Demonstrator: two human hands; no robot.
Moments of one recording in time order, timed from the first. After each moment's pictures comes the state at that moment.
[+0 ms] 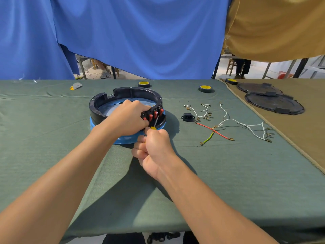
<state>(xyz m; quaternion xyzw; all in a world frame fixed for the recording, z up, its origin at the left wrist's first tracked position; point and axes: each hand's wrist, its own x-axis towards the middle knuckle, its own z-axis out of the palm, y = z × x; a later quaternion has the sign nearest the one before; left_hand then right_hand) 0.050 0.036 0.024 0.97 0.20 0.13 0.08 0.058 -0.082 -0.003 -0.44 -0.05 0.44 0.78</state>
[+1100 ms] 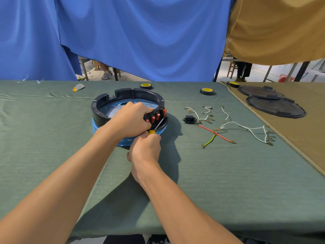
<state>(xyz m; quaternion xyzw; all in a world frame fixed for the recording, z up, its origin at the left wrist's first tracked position) 0.049 0.034 0.026 0.97 0.20 0.13 0.08 0.042 -0.052 -0.015 -0.60 -0.01 0.32 0.74</state>
